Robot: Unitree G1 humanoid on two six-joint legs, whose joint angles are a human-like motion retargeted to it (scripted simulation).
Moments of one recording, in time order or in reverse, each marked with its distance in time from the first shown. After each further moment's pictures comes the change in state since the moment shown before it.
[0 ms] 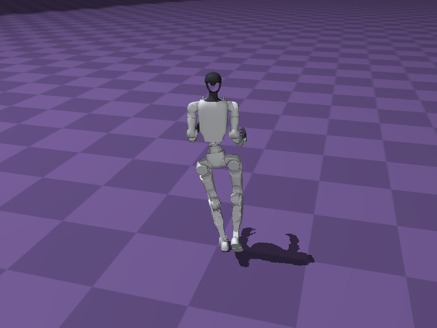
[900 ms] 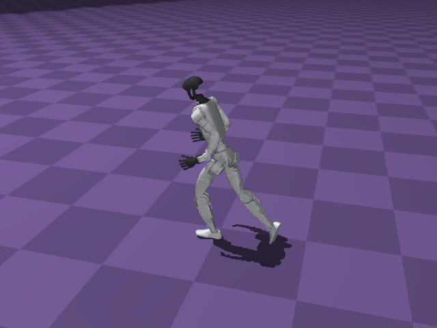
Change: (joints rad) left arm 0.205 -0.109 0.125 0.105 -0.153 0.000 -0.032; right arm -0.066 0.080 -0.040 -0.049 0.074 0.002 -0.019; waist 0.013 -0.291 0.042; left_leg -0.626 0.031 0.131 0.374 -0.179 -0.094; right_leg 0.237 -0.058 0.047 -0.443 0.362 0.259
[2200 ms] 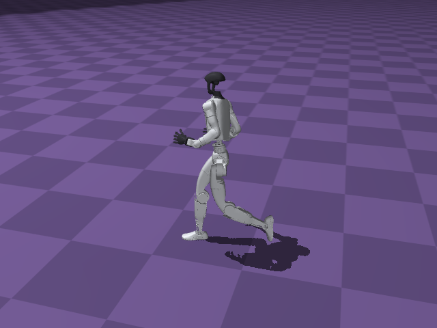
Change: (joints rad) left arm -0.074 0.152 -0.170 -0.253 -0.115 0.048 -0.162; right arm 0.131 -0.079 -0.249 -0.151 -0.100 0.042 0.023; waist -0.436 0.253 0.035; left_leg 0.913 -0.103 -0.182 0.246 0.901 -0.429; right_leg -0.526 0.000 0.154 -0.006 -0.472 -0.326
